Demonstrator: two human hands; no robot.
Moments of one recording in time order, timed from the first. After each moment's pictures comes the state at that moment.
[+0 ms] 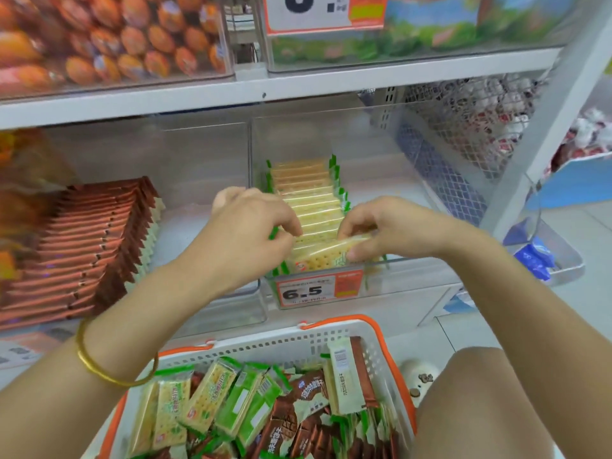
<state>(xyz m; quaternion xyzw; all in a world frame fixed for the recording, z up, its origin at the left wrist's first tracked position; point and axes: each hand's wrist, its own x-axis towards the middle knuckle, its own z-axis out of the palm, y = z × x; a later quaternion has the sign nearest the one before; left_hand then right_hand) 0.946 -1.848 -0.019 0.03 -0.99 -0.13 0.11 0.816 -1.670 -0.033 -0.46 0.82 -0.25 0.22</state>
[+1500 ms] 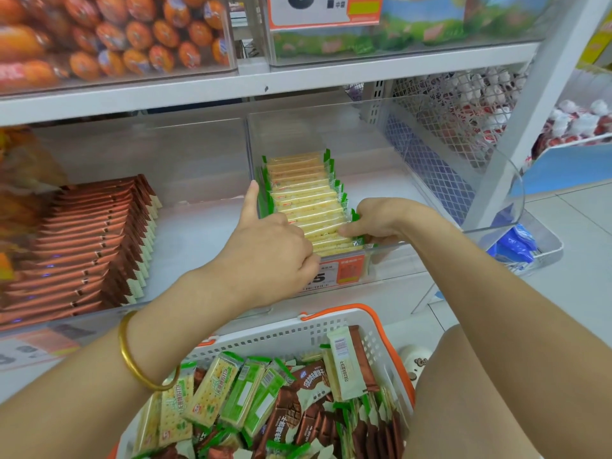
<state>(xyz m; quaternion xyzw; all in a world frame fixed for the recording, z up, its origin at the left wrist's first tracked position) 0.958 -1.828 -0.030 -0.03 -0.99 0.12 -0.04 0.808 -1.697 -0.049 -0.18 0.91 -0.17 0.33</state>
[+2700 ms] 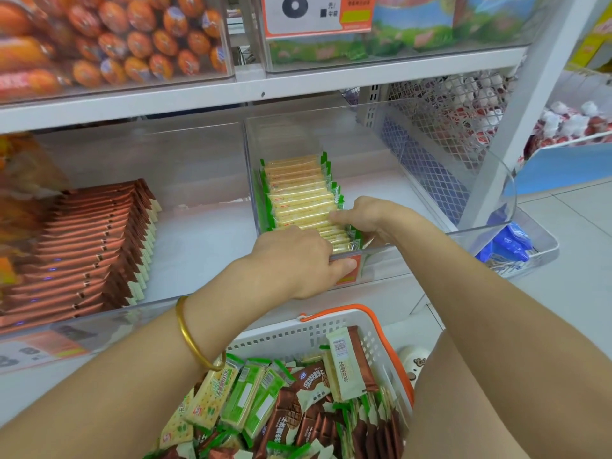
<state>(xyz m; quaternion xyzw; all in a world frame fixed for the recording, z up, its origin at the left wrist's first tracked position) 0.936 -1.798 -0.031 0.01 -0.99 0.02 -0.16 0.812 -1.708 -0.056 -0.13 0.90 -0.28 0.30</state>
